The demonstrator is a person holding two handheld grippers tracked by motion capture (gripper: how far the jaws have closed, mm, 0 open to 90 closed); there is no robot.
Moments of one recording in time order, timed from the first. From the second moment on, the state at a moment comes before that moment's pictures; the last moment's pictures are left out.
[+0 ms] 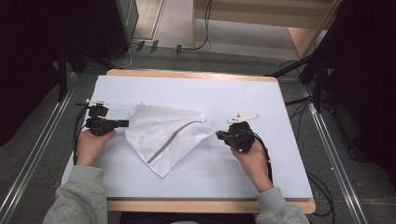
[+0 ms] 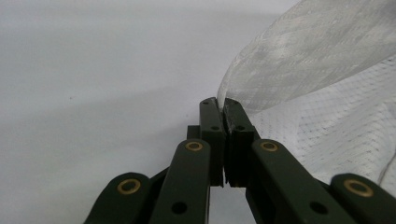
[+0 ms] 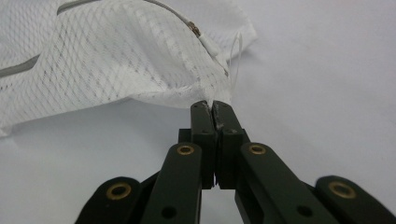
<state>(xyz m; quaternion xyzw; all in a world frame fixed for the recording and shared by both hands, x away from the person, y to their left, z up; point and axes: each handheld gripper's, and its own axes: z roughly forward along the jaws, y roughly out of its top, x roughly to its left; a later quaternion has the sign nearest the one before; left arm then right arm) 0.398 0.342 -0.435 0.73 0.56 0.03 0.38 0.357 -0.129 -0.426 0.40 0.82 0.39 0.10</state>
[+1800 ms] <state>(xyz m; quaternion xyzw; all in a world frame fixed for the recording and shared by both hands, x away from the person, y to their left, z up) 0.348 0.316 -0.420 0.76 0.52 0.04 0.38 0.375 -0.157 -0.429 0.41 0.81 0.41 0.10</state>
